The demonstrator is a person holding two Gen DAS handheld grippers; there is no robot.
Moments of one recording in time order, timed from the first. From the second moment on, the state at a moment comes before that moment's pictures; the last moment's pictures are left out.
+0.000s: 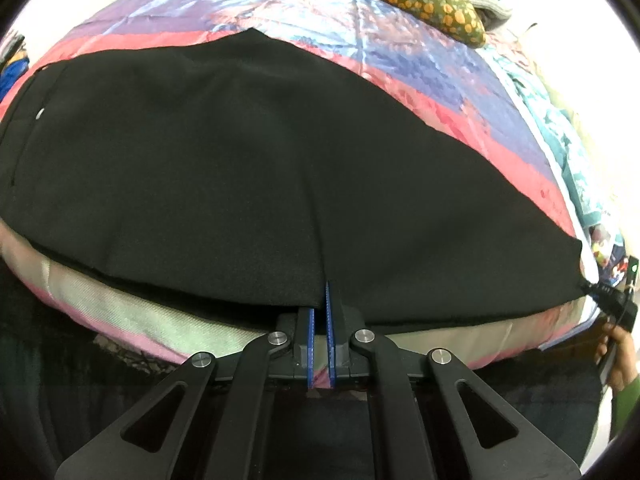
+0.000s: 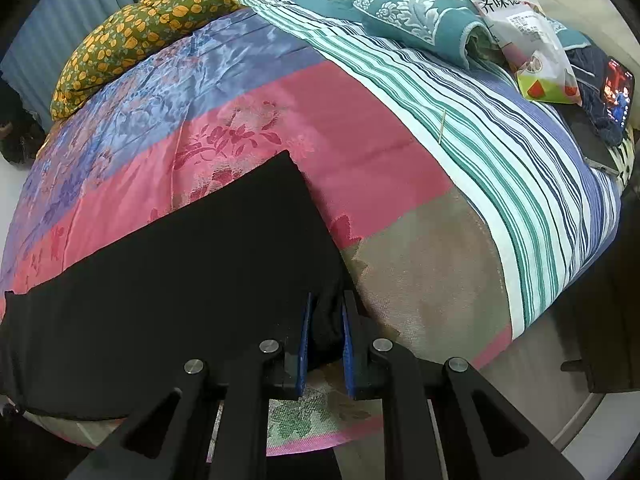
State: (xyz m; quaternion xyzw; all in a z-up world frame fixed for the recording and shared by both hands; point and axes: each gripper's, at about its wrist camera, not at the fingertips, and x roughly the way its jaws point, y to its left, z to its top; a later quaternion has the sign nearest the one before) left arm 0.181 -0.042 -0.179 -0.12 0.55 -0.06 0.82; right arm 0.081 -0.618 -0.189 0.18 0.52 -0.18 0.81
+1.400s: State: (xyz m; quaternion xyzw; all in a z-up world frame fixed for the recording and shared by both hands) left arm 0.247 0.062 -0.166 0.06 0.49 0.09 0.87; right arm 0.108 -0.334 -0.222 0.07 0.46 -0.05 0.89
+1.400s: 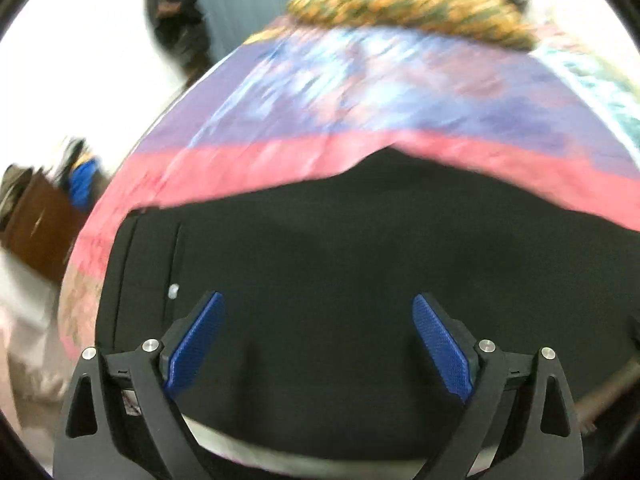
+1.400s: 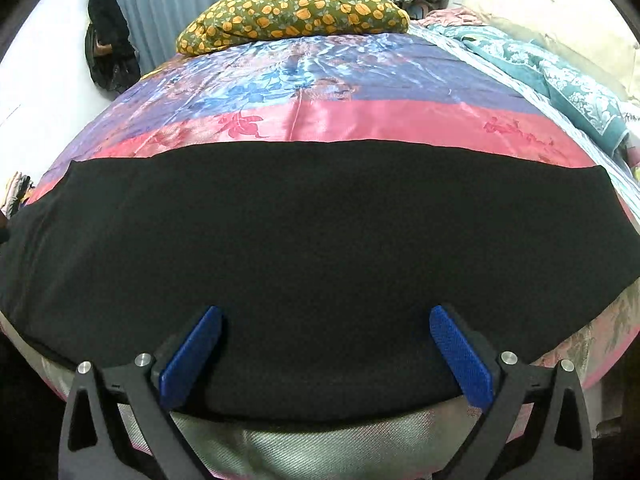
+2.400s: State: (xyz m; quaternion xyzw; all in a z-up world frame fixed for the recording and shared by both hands) left arm 0.210 -0.030 -0.207 0.08 0.52 -0.03 0.85; right arm 0.109 -0.327 -0.224 0.04 0.45 -0.06 0.89
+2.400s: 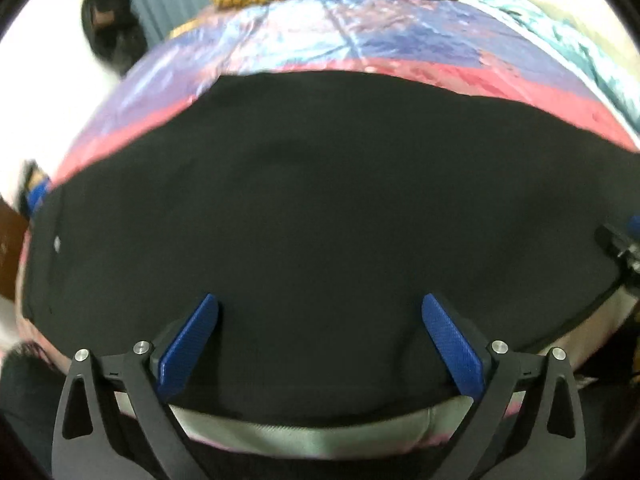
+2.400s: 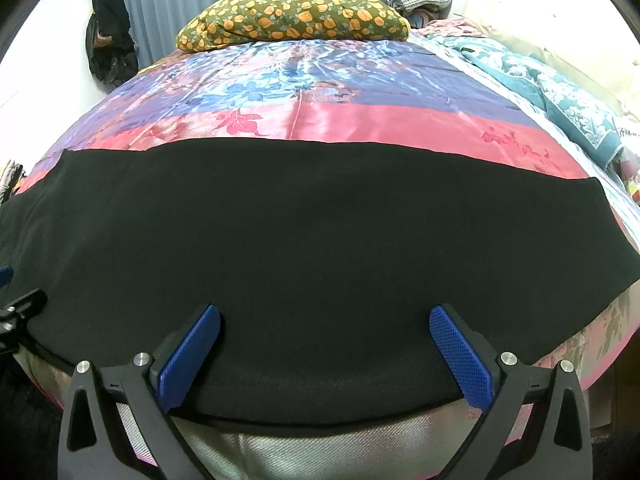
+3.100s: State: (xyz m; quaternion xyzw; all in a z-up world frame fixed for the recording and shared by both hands) left arm 0.242 0.095 -0.196 0.06 0.54 0.14 0.83; right arm 0.107 -0.324 -0.224 0.04 0.45 -0.06 0.89
